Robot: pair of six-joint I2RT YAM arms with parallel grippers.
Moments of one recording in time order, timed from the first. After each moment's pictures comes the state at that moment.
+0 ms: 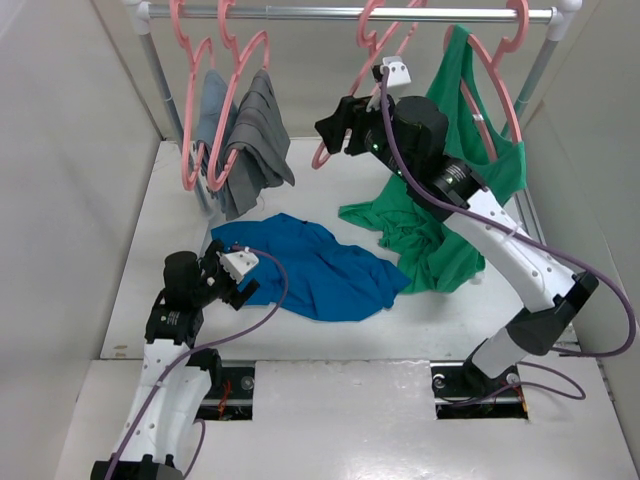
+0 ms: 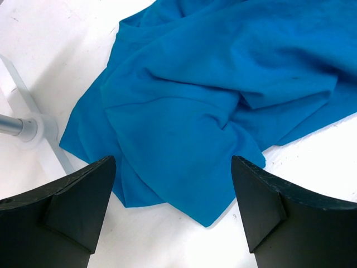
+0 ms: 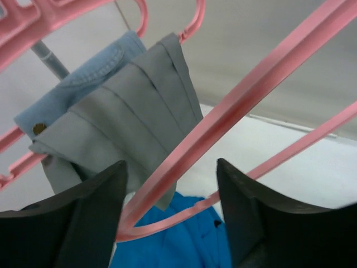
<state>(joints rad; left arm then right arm) -0.05 0.54 0.44 -0.45 0.51 0.64 0.73 1.59 1.87 -0.27 0.14 0.29</state>
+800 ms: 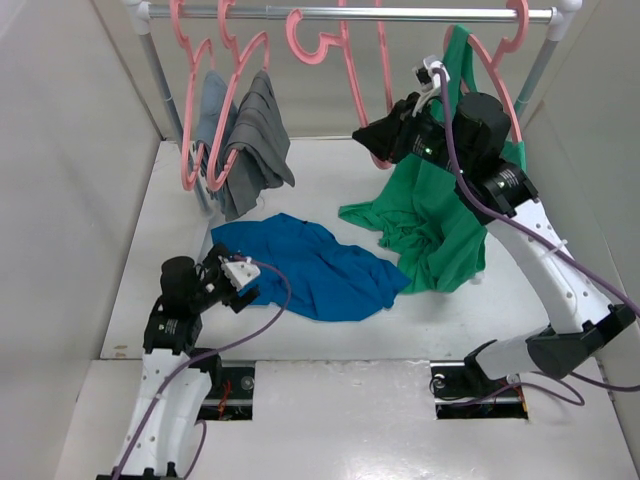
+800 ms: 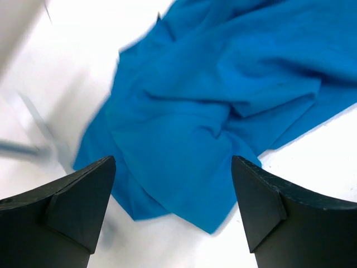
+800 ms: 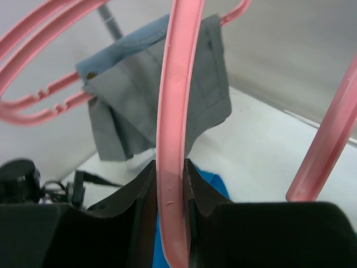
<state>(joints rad) -0.05 0.50 0.44 -0.47 0.57 0.70 0.54 1.40 1.72 -0.29 -0.32 0.29</state>
